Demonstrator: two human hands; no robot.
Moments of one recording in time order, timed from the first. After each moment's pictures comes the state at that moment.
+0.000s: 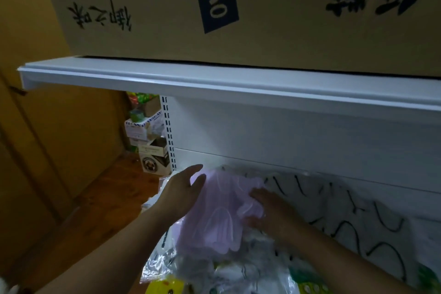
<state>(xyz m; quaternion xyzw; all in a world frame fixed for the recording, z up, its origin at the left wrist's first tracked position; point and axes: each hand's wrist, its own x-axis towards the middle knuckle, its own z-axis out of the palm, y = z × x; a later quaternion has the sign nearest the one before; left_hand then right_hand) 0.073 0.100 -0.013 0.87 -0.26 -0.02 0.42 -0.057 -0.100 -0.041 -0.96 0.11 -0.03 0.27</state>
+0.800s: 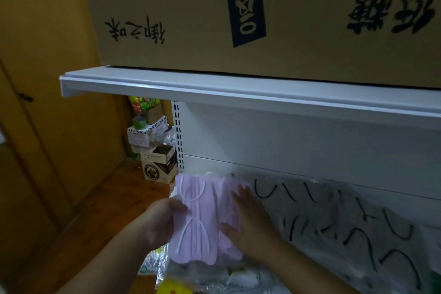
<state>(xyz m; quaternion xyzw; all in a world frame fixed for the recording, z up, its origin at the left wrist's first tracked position) 0.082 0.160 -0.022 0.59 -0.04 -0.41 0.70 -0.036 -0.026 -0.047 -0.97 0.10 -0.03 0.20</state>
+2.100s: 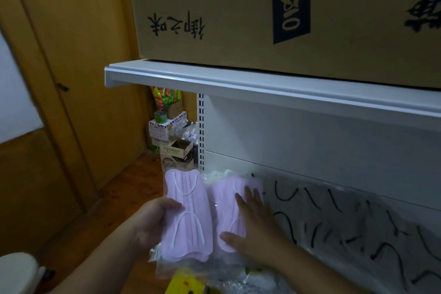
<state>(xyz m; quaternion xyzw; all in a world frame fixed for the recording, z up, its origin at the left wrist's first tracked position) 0.091 0.217 -0.032 0.58 0.01 -0.39 0.72 -0.025 -0.005 -0.045 -0.99 0.06 0.05 0.14</state>
